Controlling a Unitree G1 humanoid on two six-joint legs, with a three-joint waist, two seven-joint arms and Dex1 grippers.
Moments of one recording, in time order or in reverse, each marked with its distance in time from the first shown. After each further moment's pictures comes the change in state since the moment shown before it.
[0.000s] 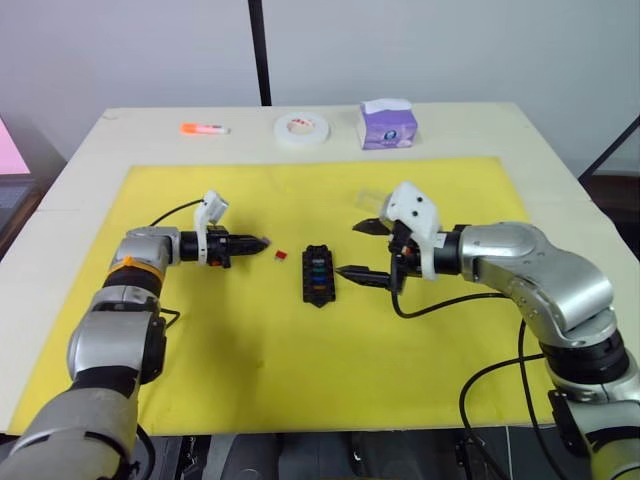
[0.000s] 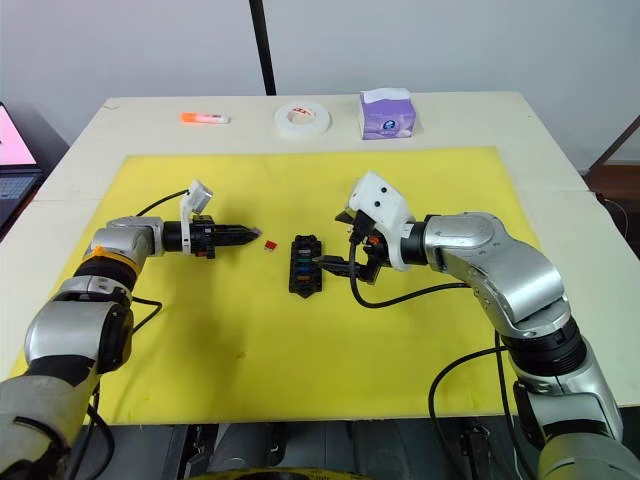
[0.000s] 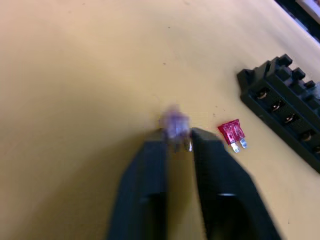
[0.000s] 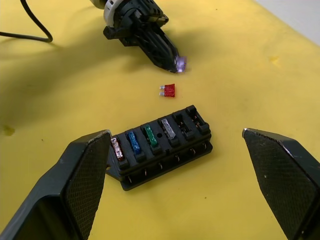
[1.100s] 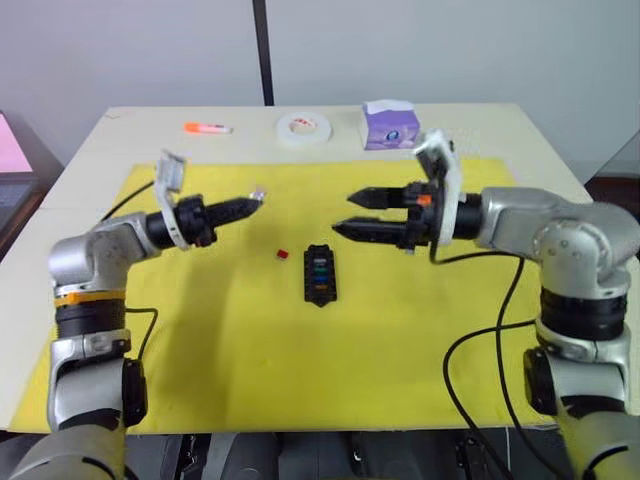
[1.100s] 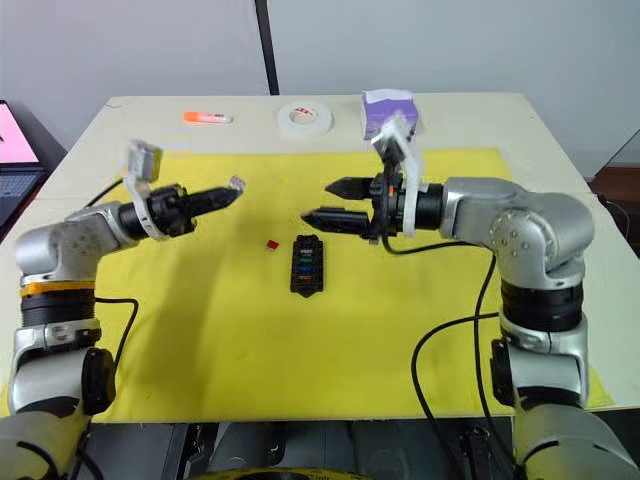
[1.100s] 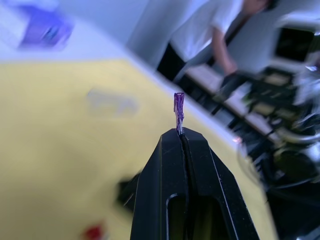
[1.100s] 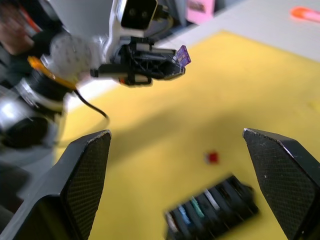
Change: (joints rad) left arm 0.265 -0.016 0.301 -1.075 -0.617 0.737 0.259; right arm -0.258 0.163 -0.301 0.277 0.421 0.319 -0.006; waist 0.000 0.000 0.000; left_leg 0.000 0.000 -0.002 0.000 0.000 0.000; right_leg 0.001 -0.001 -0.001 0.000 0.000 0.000
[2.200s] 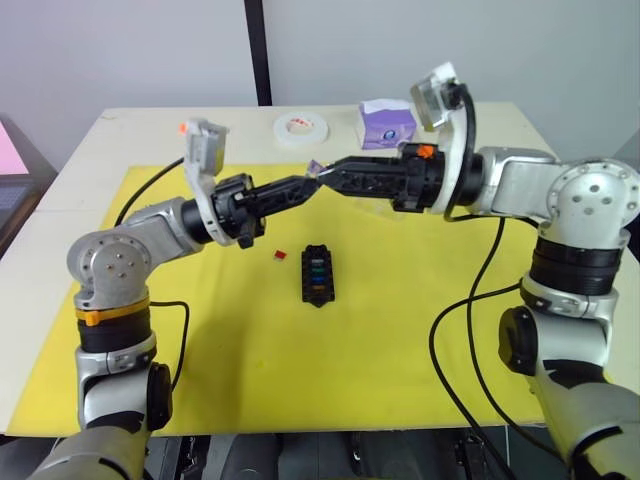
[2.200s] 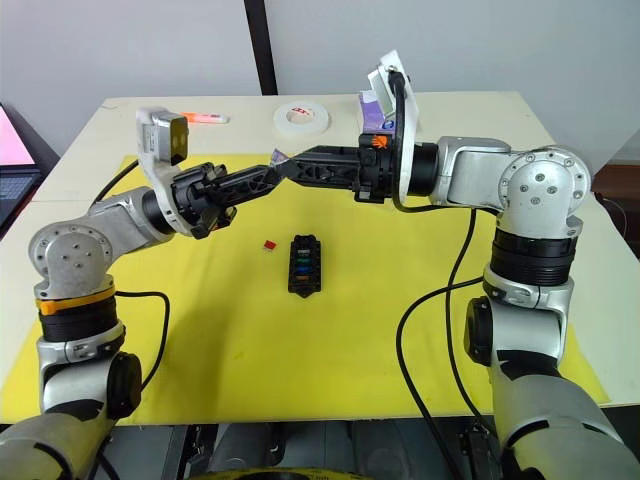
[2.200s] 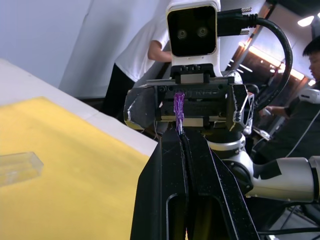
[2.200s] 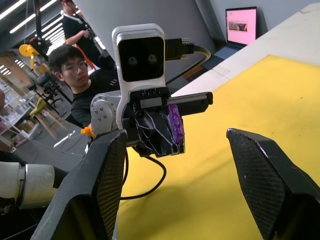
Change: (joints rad) left arm 0.015 -0.054 -0.092 -0.229 -0.320 0.013 0.267; right arm -0.141 0.055 -0.061 0.142 0.227 0.110 -0.177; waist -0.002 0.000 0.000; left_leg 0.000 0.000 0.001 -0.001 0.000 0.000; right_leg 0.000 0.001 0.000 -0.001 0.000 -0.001
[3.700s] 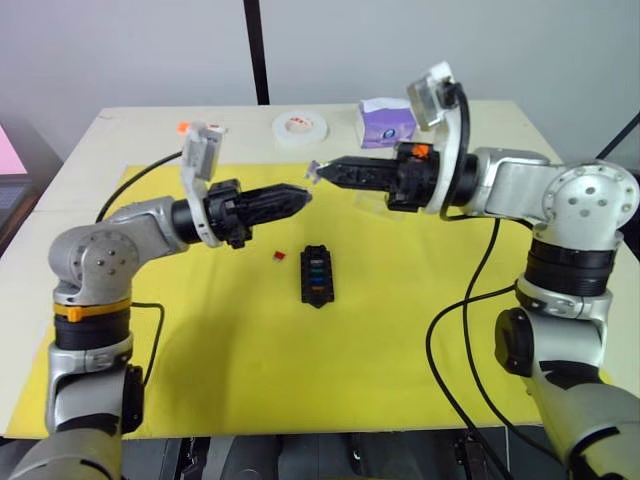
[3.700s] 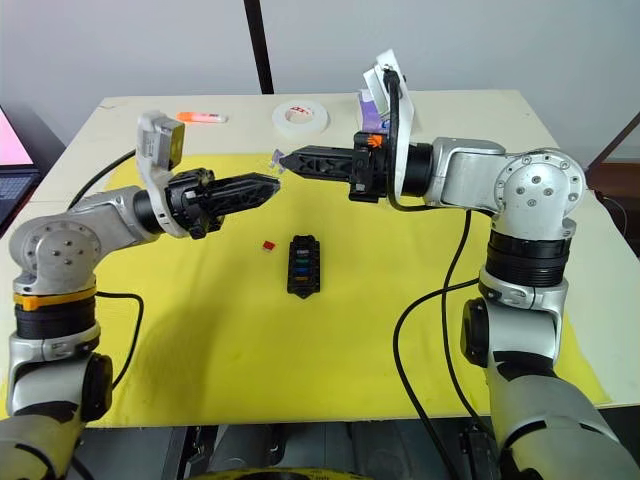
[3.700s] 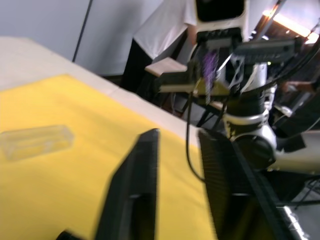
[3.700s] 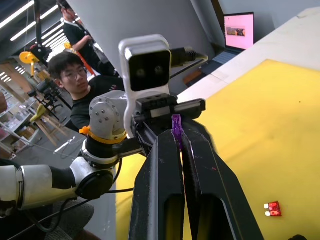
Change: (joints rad) left arm 0.021 0.189 -0.086 0.047 0.069 -0.066 -0.109; right arm 0.006 0.015 0.009 0.000 0.036 -0.033 -0.049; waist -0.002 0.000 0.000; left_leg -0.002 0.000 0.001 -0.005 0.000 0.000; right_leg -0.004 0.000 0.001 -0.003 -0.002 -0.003
